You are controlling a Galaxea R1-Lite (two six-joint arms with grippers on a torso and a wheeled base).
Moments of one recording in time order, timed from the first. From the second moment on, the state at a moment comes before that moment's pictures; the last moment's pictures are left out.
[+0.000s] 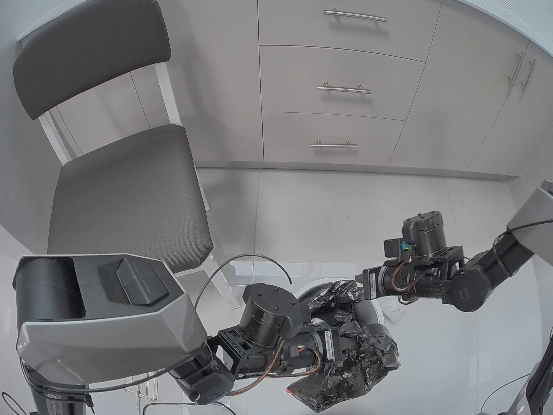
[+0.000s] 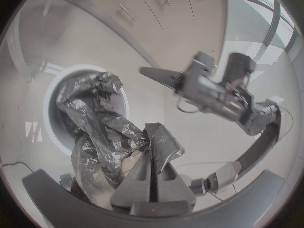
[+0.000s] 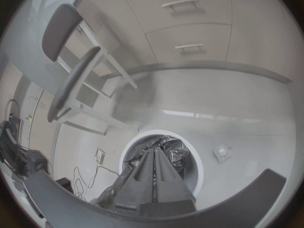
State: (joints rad) left arm -0.88 2.27 -0.76 -1.07 -0.38 -0.89; right arm 0.45 2.05 -0.80 -0.61 0.07 0.21
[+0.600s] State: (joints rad) left arm -0.84 2.35 -0.85 -1.07 0.04 -0.59; right arm 0.46 1.83 -0.70 -0.63 0.08 0.23
